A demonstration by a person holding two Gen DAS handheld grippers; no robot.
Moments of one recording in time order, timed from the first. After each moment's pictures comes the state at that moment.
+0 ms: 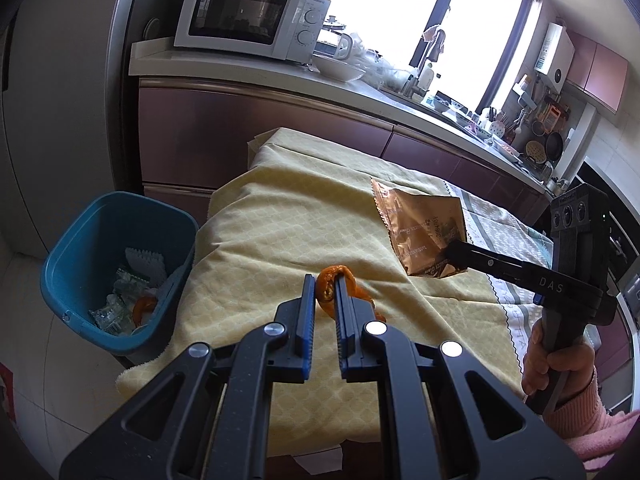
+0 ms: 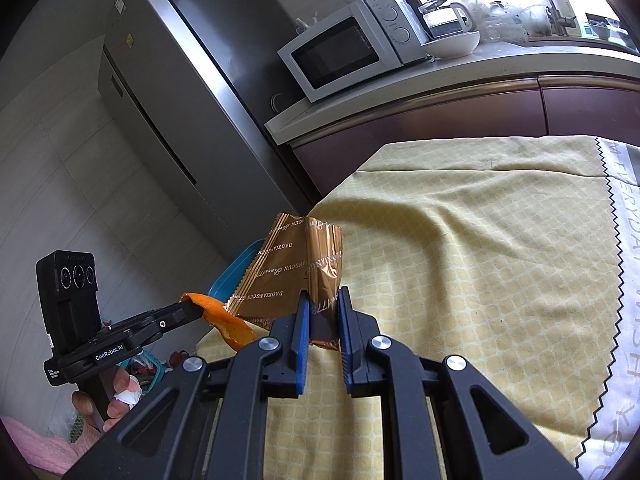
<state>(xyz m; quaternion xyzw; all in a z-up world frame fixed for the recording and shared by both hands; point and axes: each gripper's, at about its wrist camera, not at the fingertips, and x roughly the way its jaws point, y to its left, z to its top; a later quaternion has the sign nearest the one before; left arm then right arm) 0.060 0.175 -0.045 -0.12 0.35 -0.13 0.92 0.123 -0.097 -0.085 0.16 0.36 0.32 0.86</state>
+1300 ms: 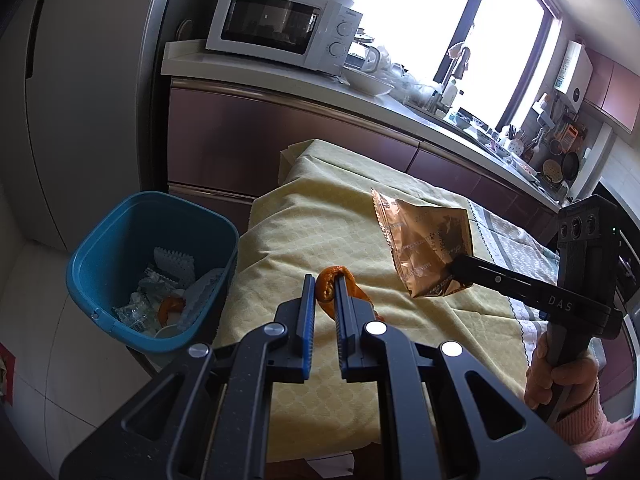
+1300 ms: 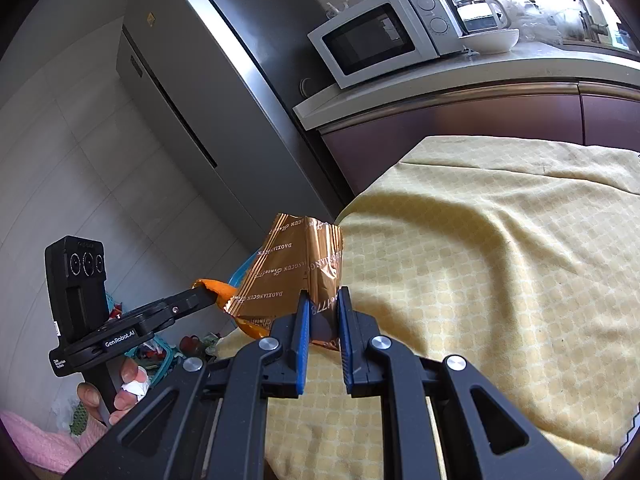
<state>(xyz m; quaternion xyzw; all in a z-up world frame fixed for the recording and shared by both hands) 0.056 0.209 -0.041 -0.14 0.34 -0.09 0.93 0.133 -0.055 -0.081 0.14 0.36 0.36 0.85</state>
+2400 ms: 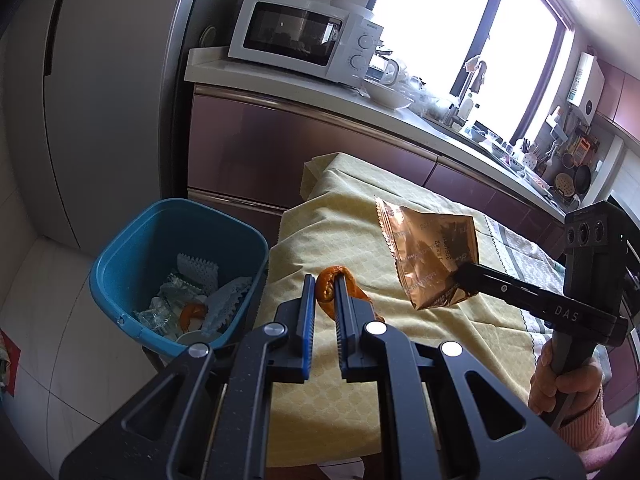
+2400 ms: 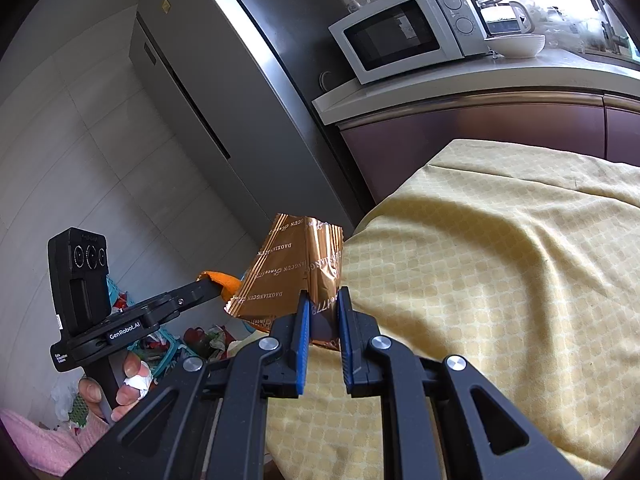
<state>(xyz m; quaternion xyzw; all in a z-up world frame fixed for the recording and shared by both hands) 0.052 0.230 -0.036 -0.14 0.33 -0.06 0.93 0.138 -0.027 -0.075 0.12 0.36 0.39 0.84</state>
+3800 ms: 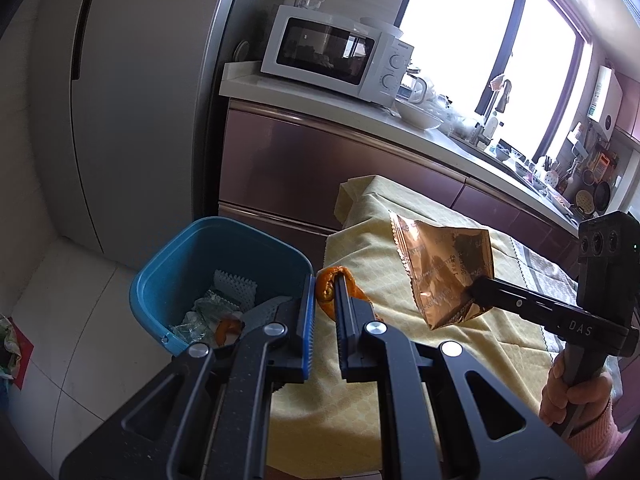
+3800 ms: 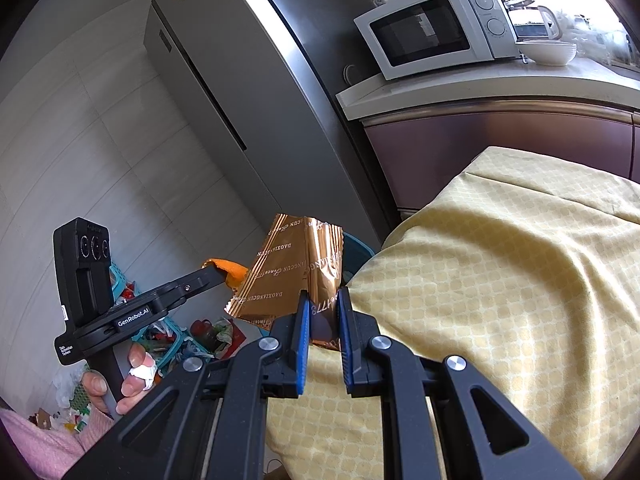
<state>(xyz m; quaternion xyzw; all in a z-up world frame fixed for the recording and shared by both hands) 0.050 0.269 -0.025 -0.15 0.31 -0.01 0.94 0.144 -0.001 -0.068 0.10 0.36 0.42 0.83</state>
